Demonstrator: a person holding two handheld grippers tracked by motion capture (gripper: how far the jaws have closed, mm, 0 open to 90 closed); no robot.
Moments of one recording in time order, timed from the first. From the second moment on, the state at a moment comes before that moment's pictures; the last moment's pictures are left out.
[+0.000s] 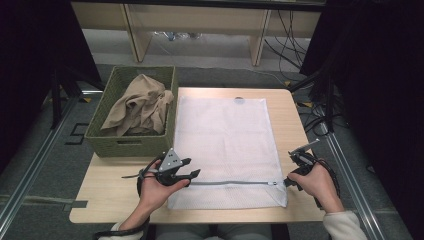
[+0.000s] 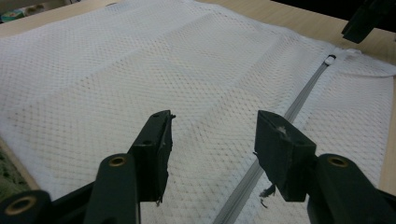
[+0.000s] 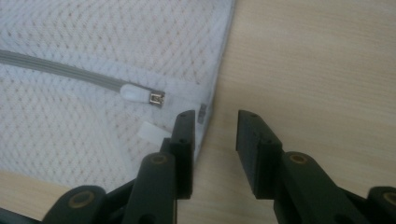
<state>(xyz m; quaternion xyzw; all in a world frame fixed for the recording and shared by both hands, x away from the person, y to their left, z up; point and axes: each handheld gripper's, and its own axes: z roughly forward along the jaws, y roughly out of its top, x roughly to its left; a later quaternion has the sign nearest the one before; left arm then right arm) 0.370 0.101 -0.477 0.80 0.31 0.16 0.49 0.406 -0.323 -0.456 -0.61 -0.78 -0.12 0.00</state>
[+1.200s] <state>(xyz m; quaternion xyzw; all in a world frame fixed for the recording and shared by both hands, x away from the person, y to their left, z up) 0.370 0.090 -0.485 0.81 0.30 0.13 0.48 0.421 -0.297 -0.471 -0.62 -0.78 -0.09 0.01</state>
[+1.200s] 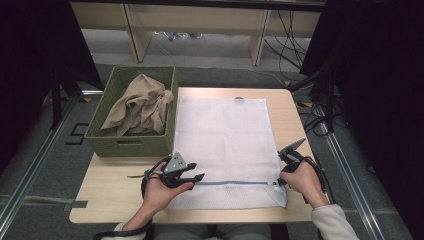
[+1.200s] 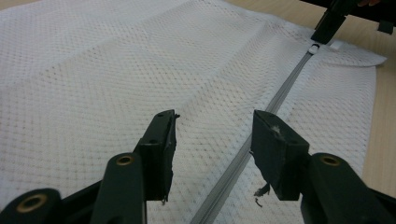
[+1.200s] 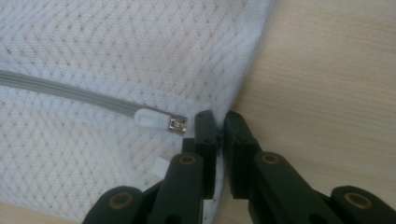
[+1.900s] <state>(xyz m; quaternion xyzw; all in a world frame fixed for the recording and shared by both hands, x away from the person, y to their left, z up) 0.381 0.000 -0.467 0.85 0.19 0.12 0.48 0.417 -0.291 -0.439 -0.60 -0.79 -0.12 -0.01</state>
